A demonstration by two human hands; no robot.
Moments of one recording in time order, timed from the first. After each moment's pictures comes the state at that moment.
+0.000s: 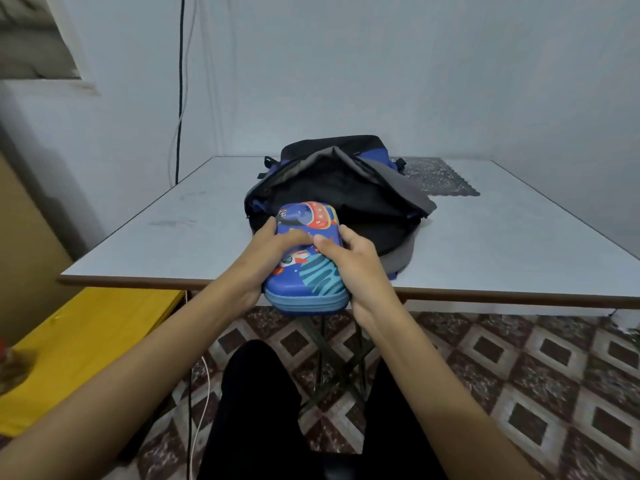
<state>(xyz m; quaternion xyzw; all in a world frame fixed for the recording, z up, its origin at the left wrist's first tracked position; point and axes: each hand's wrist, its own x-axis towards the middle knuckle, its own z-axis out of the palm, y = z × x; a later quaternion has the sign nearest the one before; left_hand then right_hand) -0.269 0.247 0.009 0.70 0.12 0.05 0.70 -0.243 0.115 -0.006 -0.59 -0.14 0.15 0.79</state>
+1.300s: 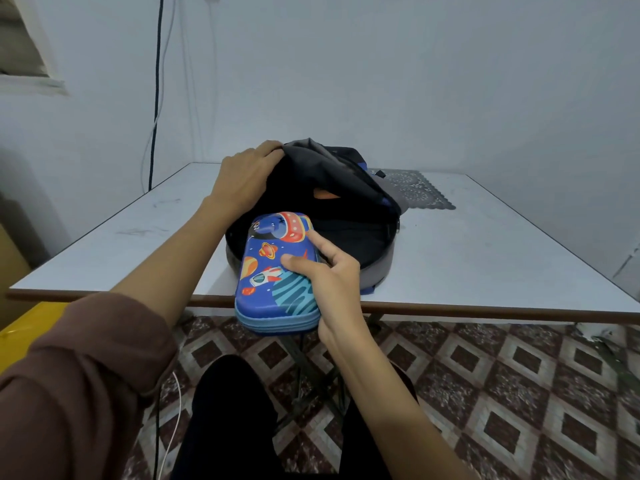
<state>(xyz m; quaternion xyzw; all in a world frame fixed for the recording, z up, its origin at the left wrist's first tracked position) -0.119 0.316 0.044 0.93 -0.07 0.35 -0.07 -0.240 0.121 -0.015 -0.53 -0.07 0.13 0.84</state>
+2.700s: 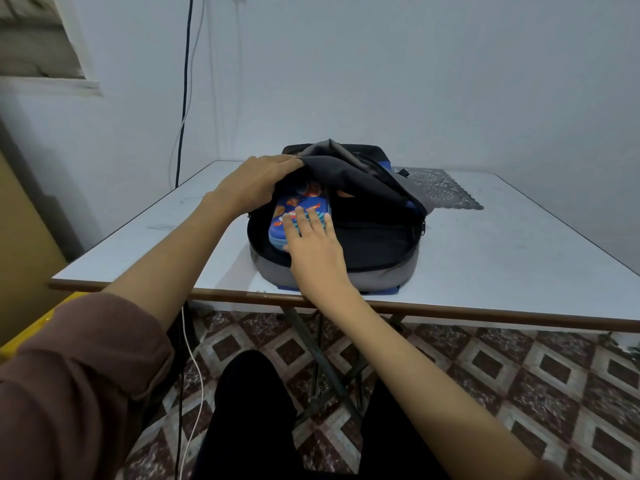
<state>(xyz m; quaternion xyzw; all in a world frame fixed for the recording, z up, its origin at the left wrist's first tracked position) -0.139 0.340 0.050 0.95 -0.15 0.27 -0.04 -0.175 0.181 -0.037 -0.91 -0.33 -0.25 0.06</state>
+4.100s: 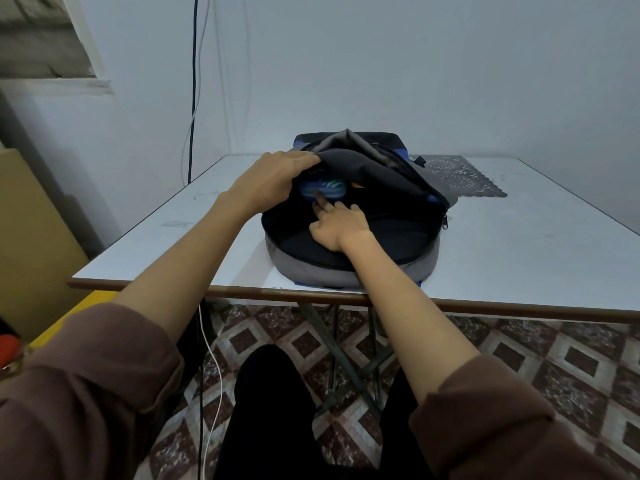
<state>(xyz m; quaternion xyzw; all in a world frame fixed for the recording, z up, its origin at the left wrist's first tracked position) -0.138 0.337 0.042 0.94 -0.18 0.30 -0.03 -0.091 0.190 -0.022 -0.95 -0.31 -0.05 -0.02</state>
